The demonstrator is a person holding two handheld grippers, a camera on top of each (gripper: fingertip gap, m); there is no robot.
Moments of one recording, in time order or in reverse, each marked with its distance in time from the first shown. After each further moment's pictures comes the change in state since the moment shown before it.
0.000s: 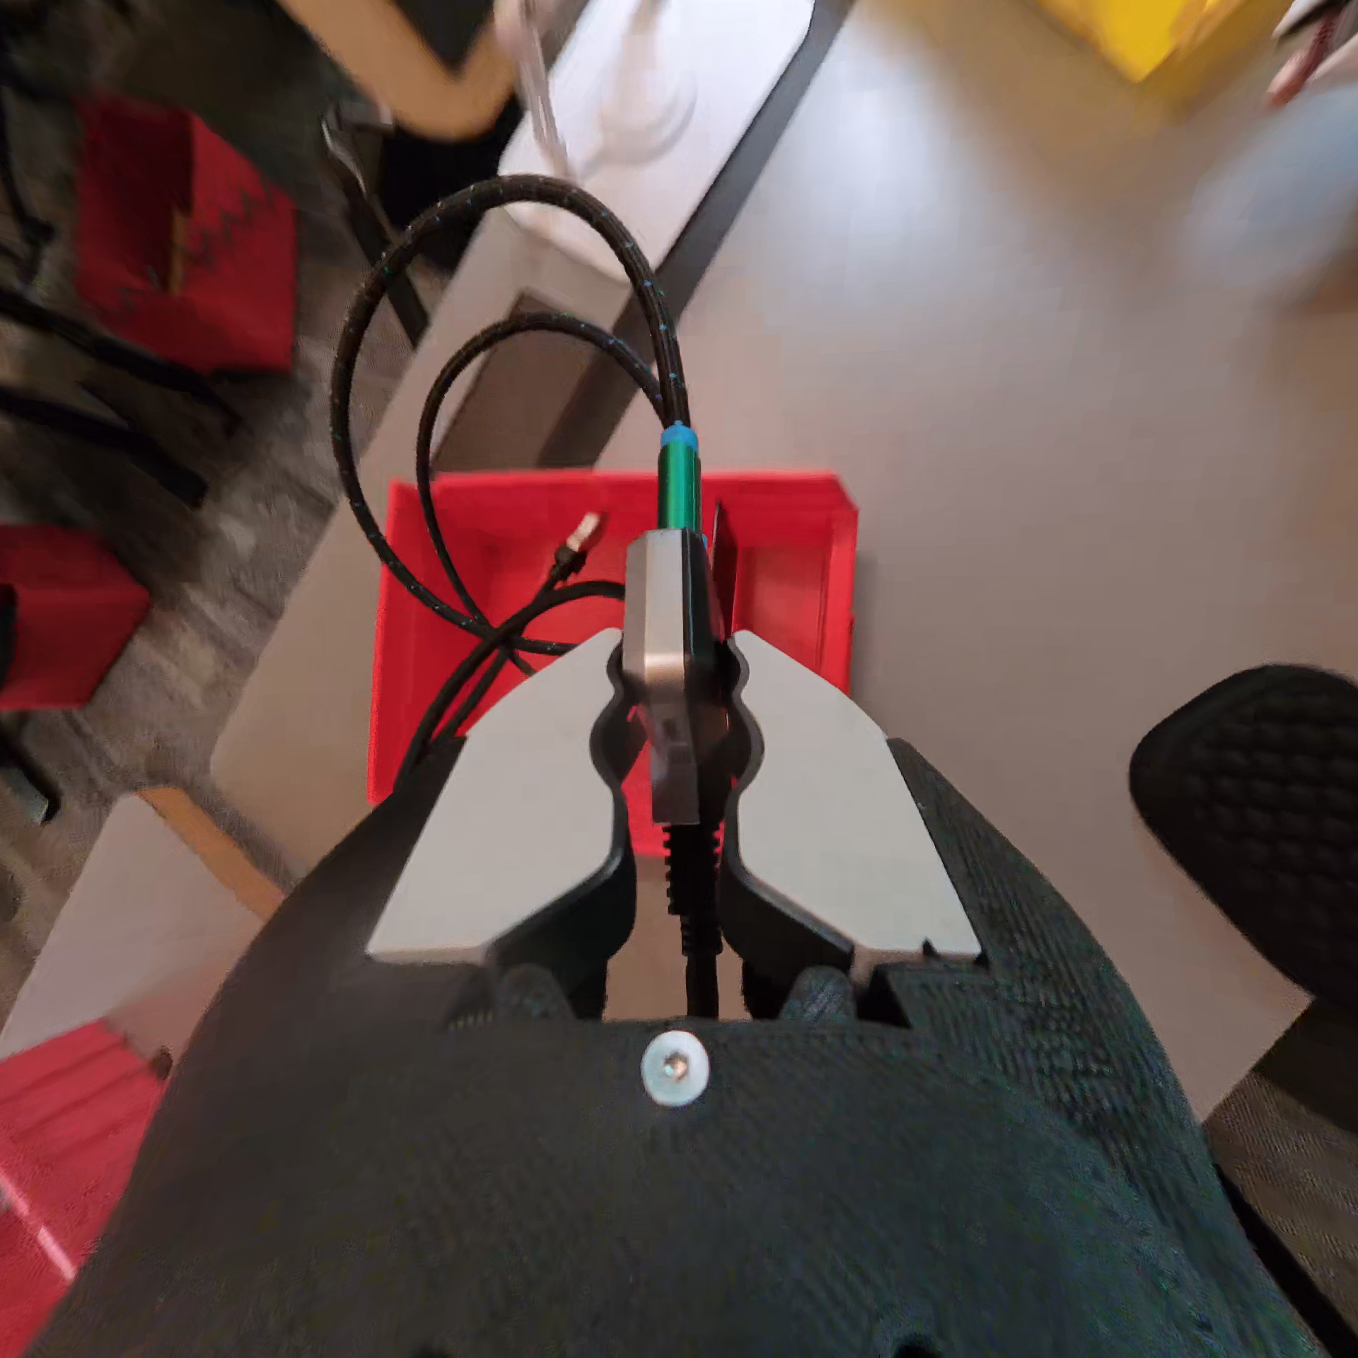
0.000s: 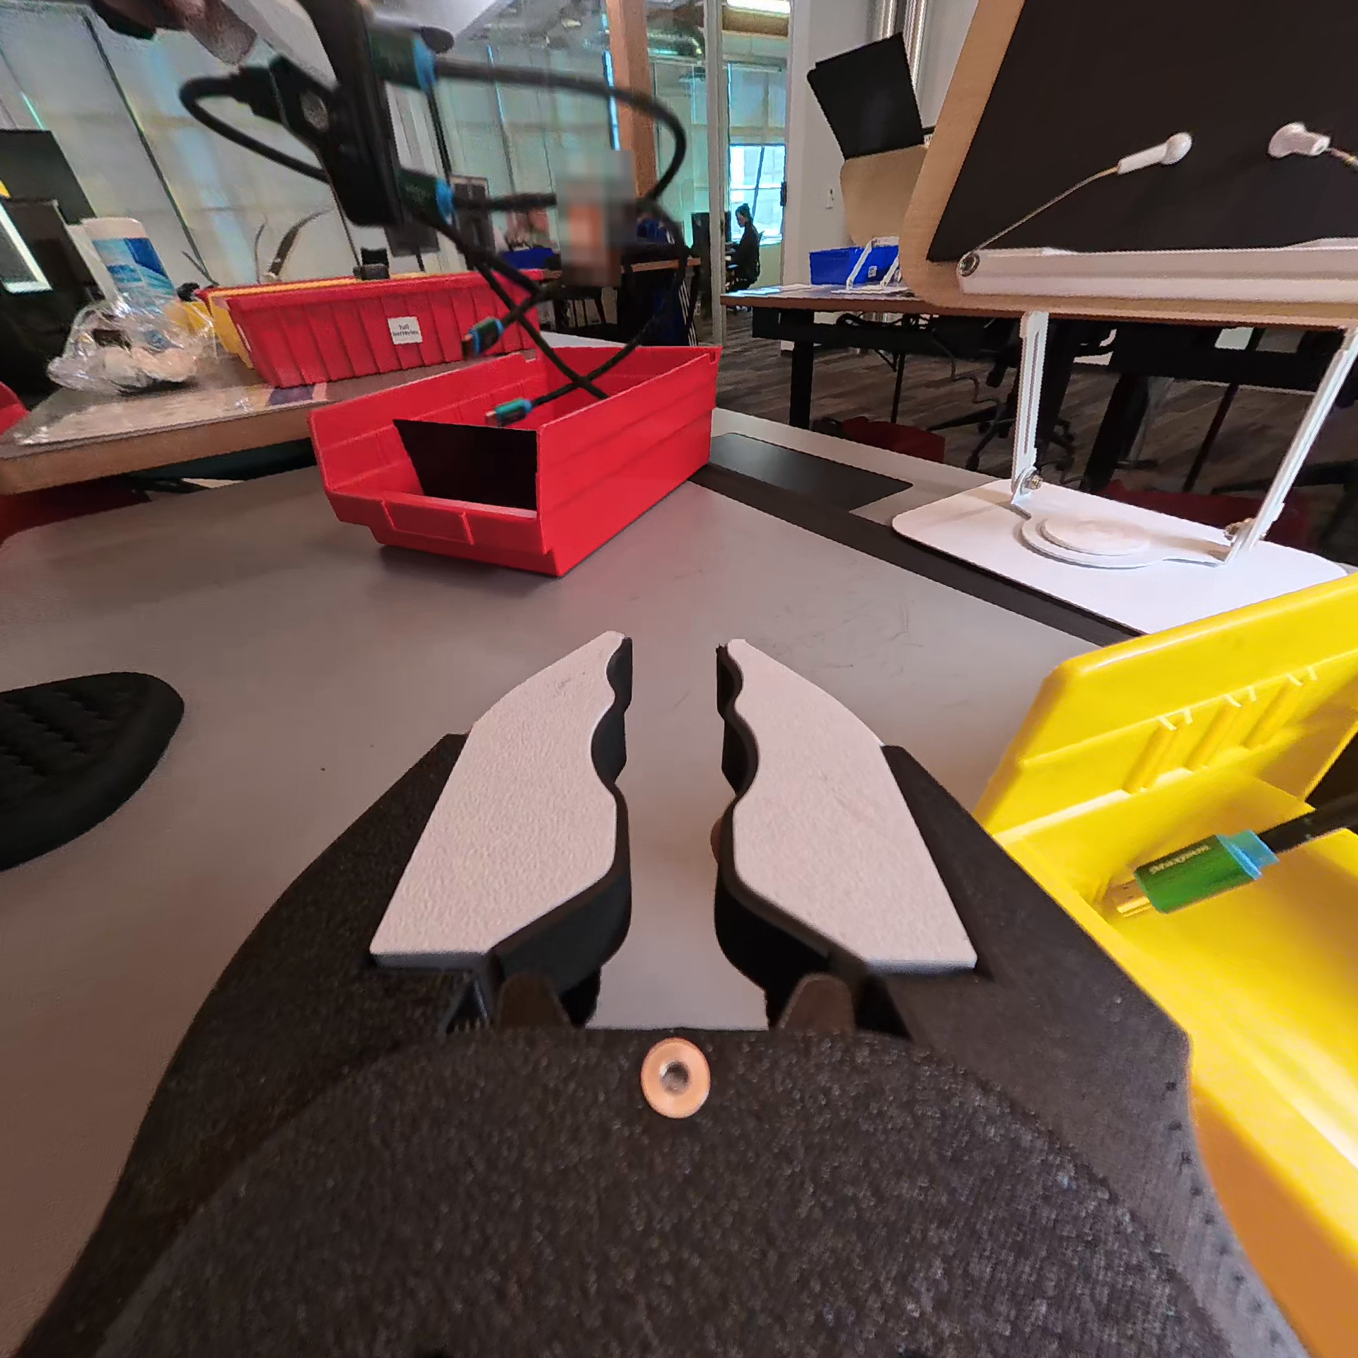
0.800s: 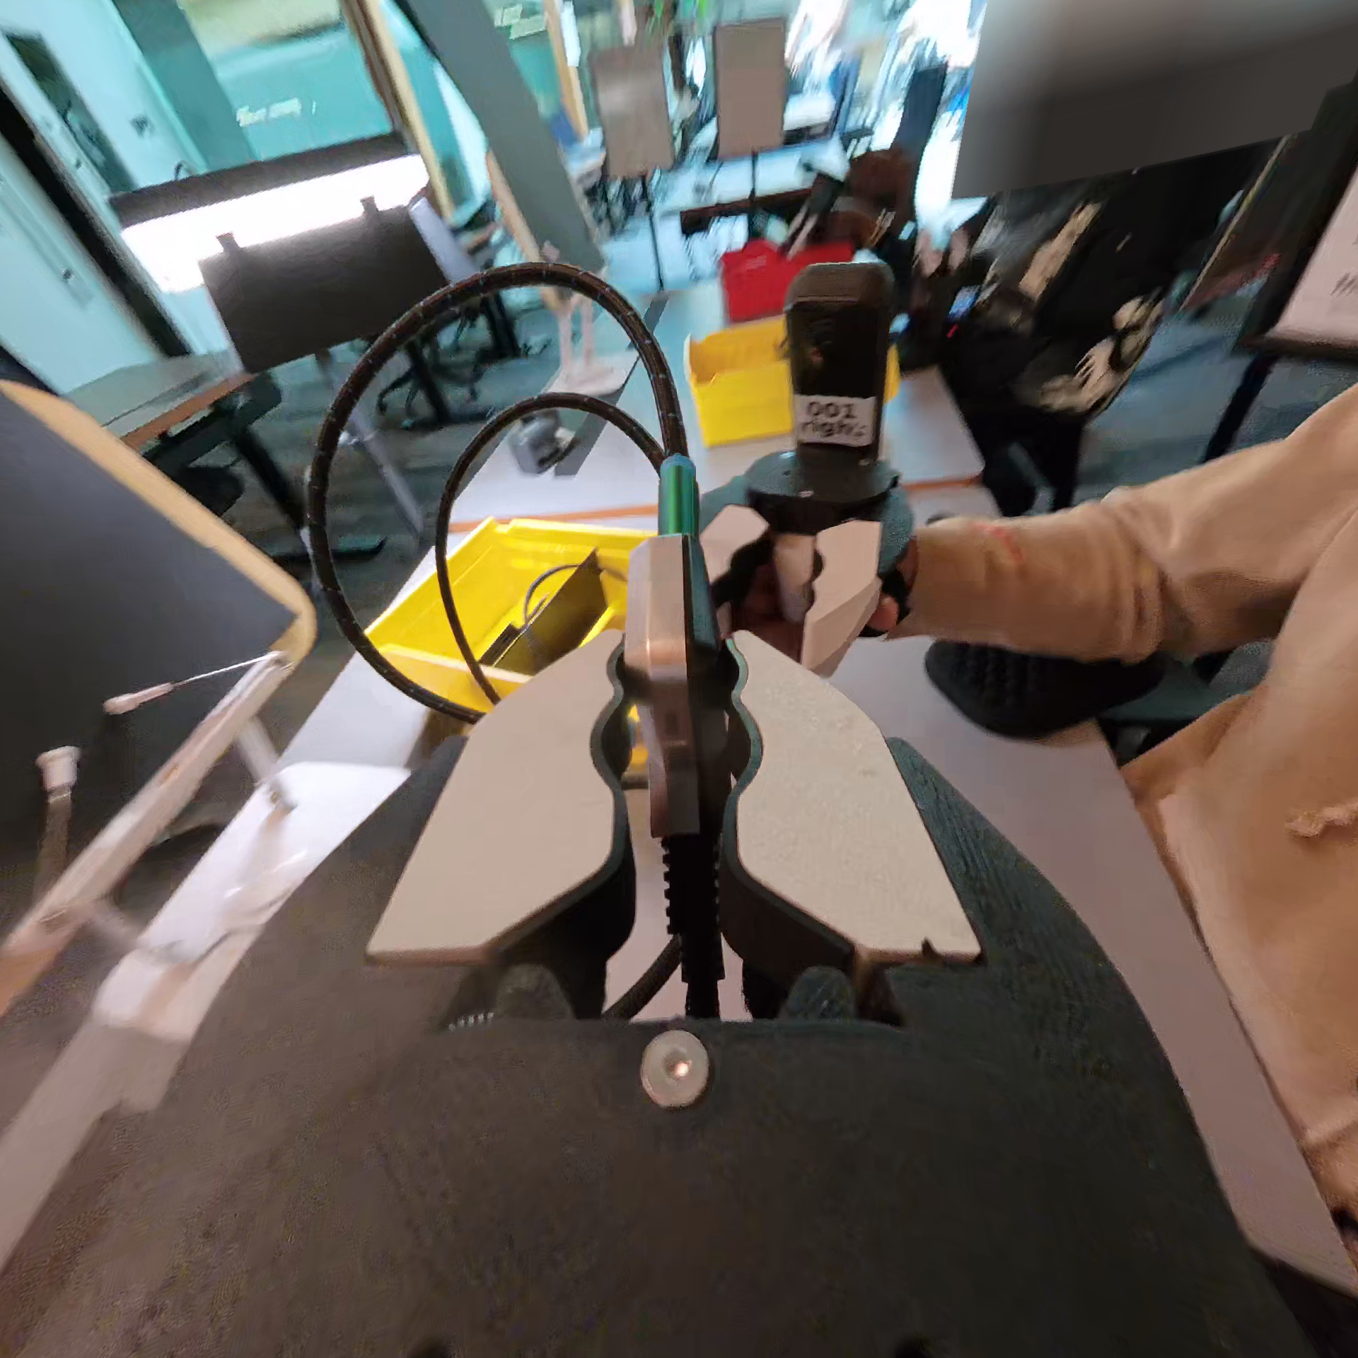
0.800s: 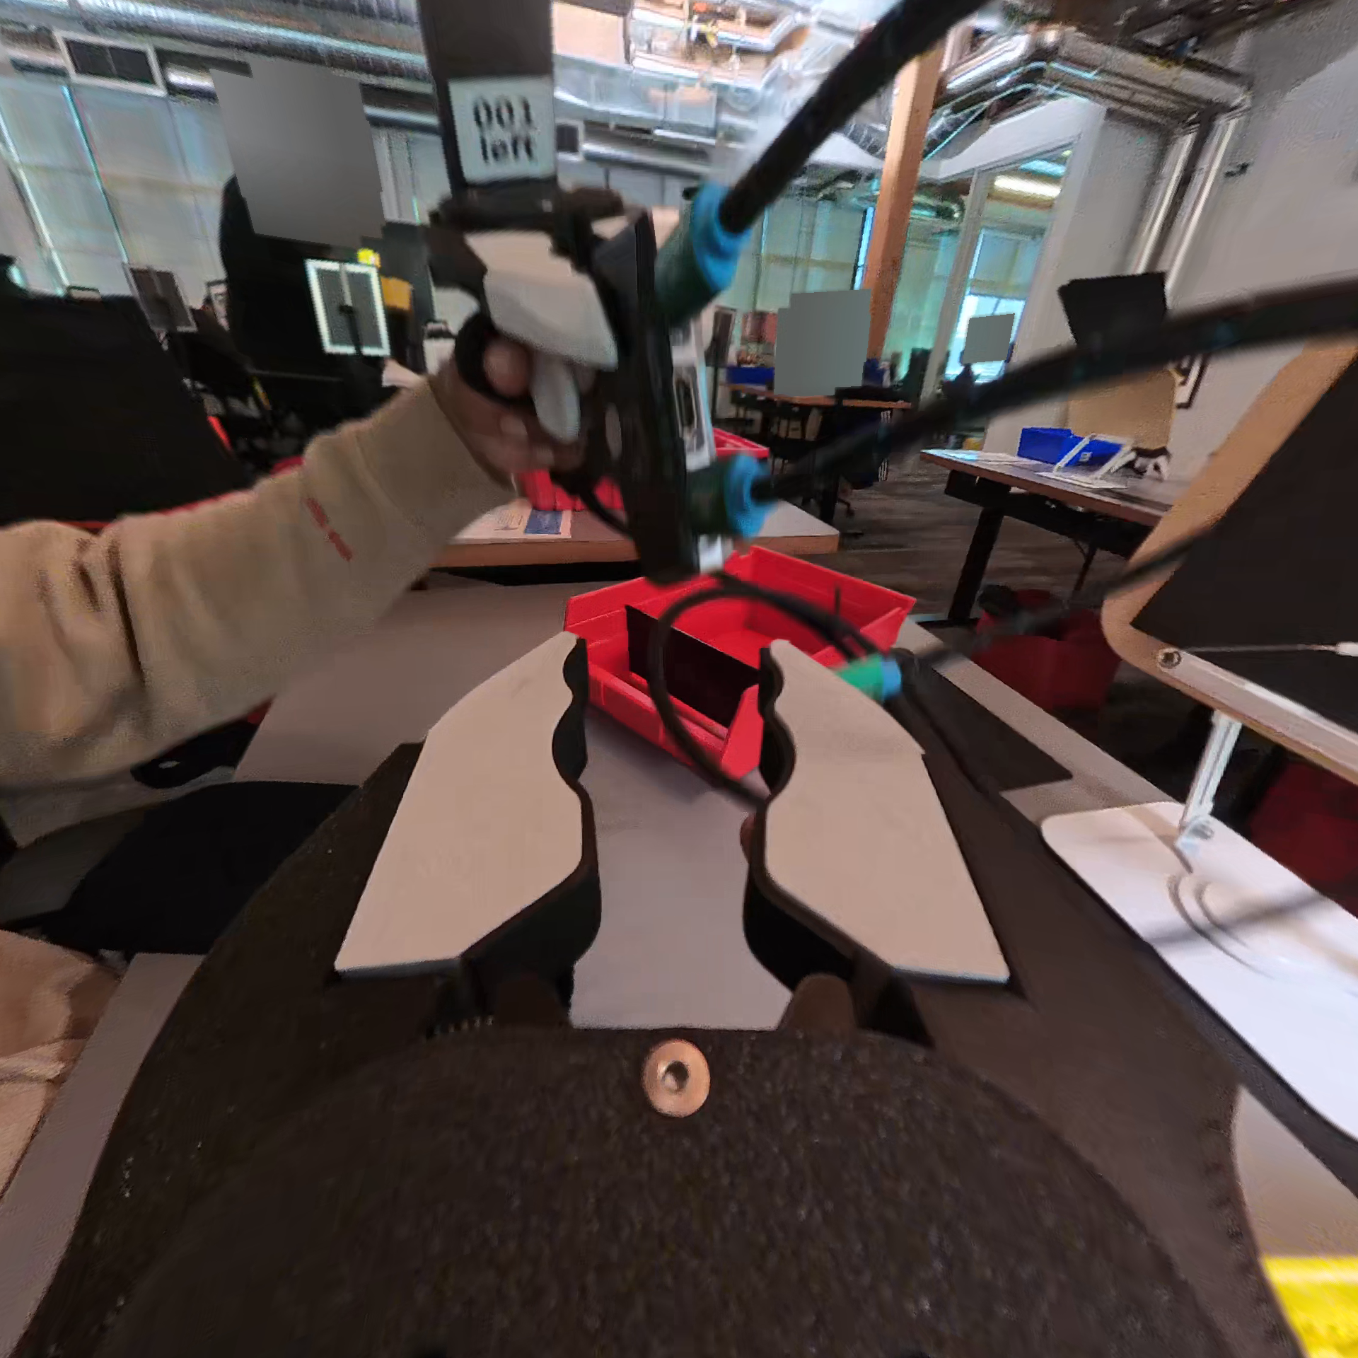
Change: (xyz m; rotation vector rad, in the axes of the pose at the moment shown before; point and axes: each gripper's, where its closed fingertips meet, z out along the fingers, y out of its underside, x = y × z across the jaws) left arm 0.187 -0.180 0.002 0.845 0.444 0.183; right arm -0.079 -0.140 0.001 0.120 -0.318 -0.132
